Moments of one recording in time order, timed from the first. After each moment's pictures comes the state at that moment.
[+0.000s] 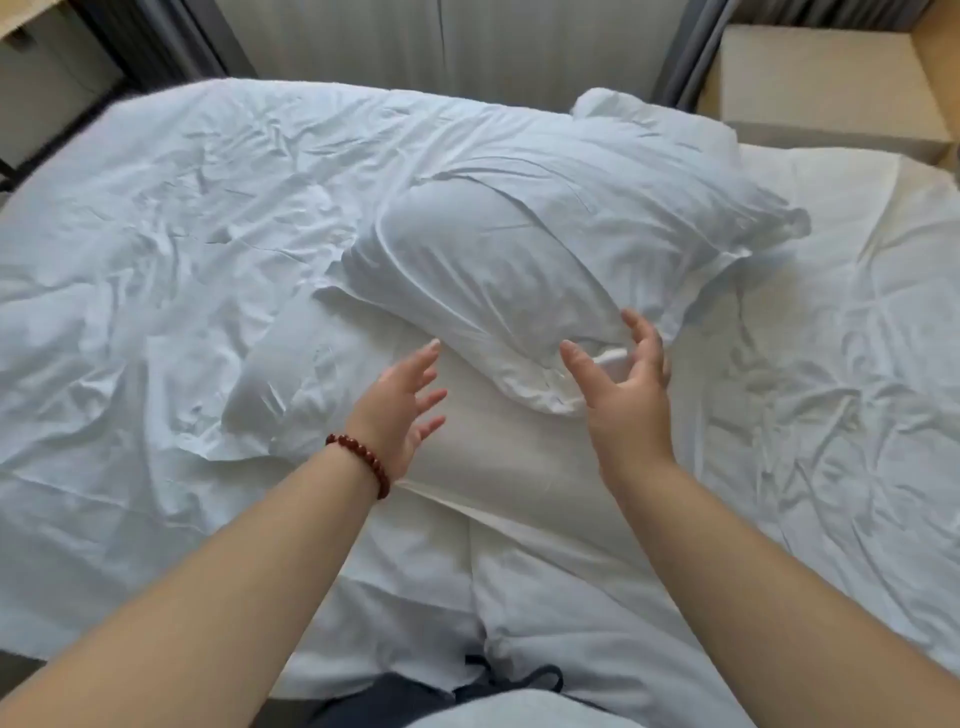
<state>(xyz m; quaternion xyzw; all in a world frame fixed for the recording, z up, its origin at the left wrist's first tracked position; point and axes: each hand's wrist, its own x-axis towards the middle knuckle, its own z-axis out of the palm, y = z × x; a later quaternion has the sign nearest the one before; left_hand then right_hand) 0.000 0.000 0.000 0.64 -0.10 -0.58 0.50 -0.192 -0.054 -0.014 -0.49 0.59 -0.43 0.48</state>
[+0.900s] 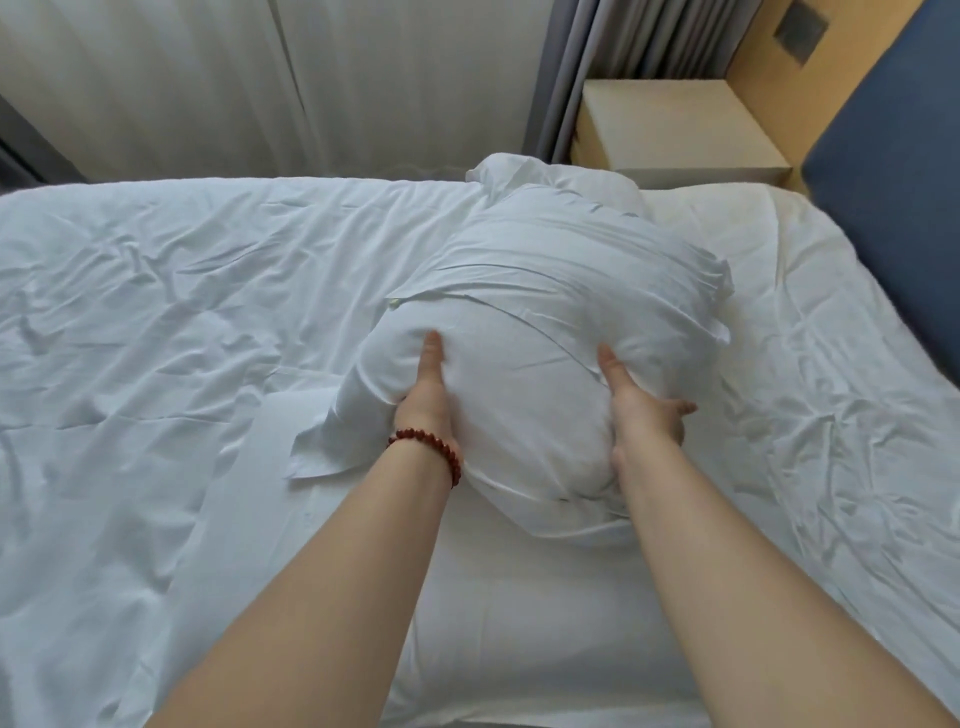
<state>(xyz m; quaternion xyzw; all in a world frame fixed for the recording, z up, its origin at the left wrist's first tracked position) 0.069 -0.215 -0.035 0.63 0.00 -0.61 0.47 -0.122 -0.223 -0.050 -0.10 0.84 -0.38 0.38</state>
